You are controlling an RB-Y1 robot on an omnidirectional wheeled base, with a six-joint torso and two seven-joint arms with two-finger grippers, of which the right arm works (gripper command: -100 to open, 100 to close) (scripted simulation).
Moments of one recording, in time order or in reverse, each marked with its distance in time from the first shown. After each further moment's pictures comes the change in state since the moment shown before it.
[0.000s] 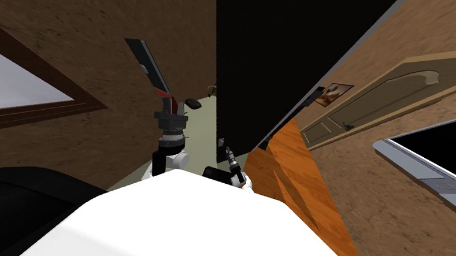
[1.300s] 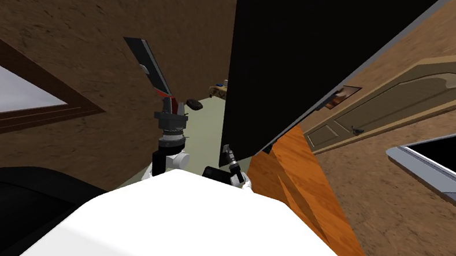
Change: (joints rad) arm 0.000 0.015 -0.012 0.006 -0.007 -0.020 0.007
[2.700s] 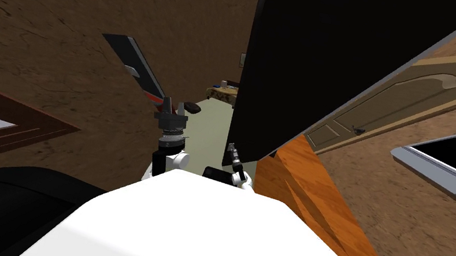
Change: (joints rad) arm -0.019 0.037 -0.147 0.059 -0.035 -0.005 0.040
